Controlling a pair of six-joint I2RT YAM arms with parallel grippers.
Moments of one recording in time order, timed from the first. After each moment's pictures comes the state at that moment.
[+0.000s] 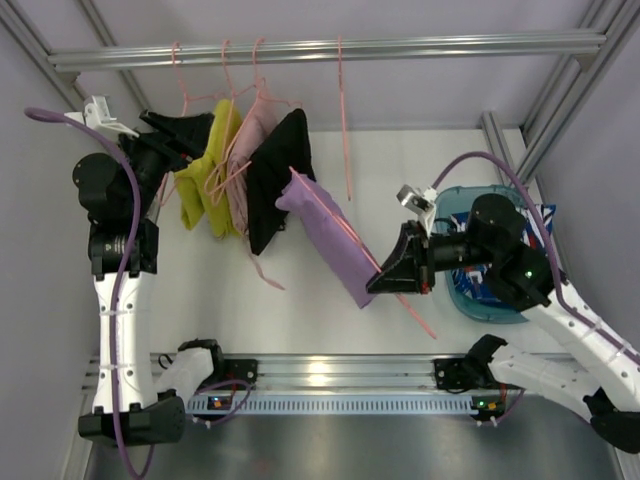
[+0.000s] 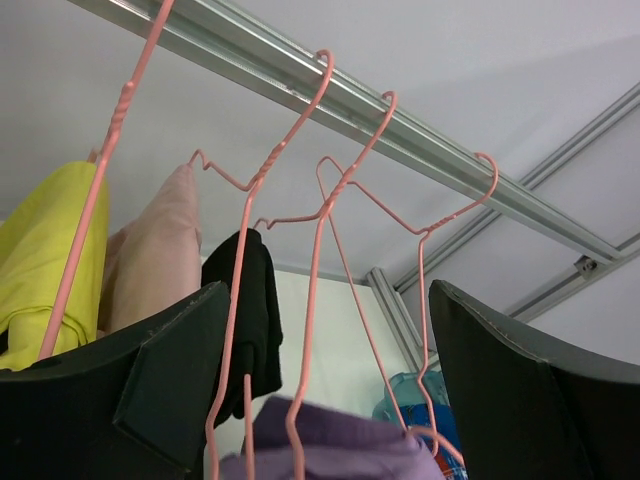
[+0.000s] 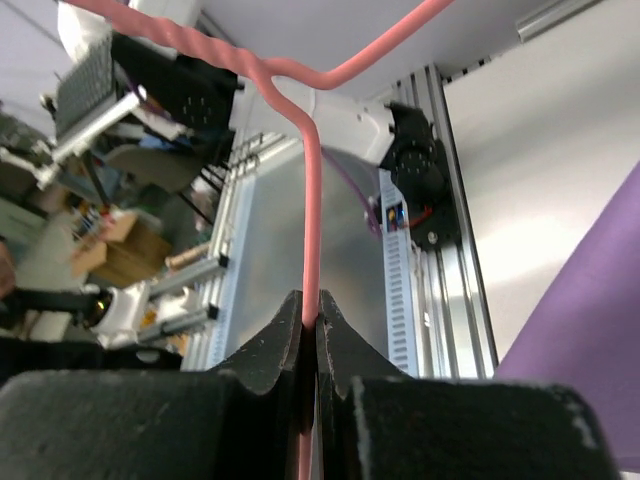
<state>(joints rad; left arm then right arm) 0.09 0.97 1.31 -0.13 0.36 -0.73 0.73 0.87 1.03 -0.24 -0.95 0.57</state>
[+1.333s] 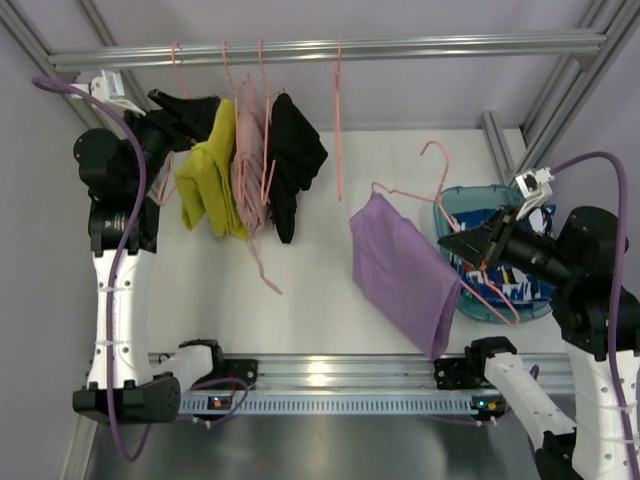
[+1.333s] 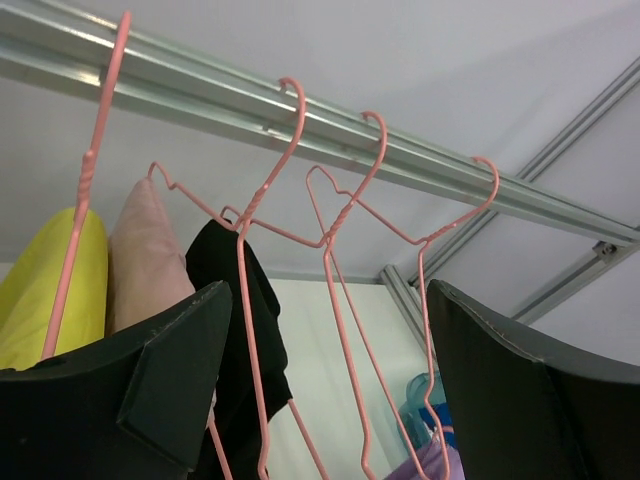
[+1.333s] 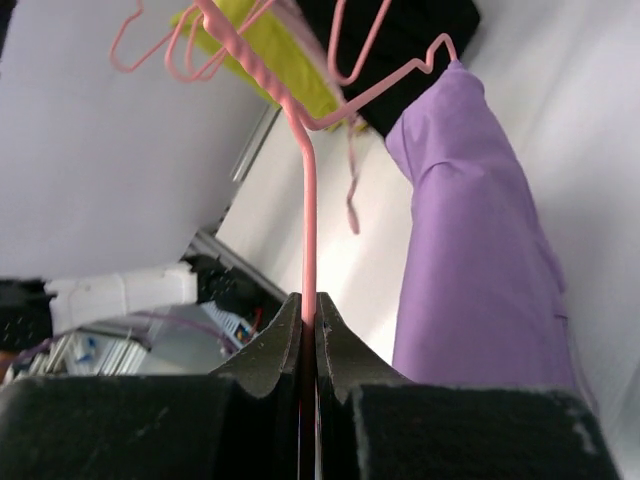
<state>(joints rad) 0.06 1.09 1.42 -0.12 0.38 -0.63 0.14 0.66 1.27 -0.89 -0.71 0.51</state>
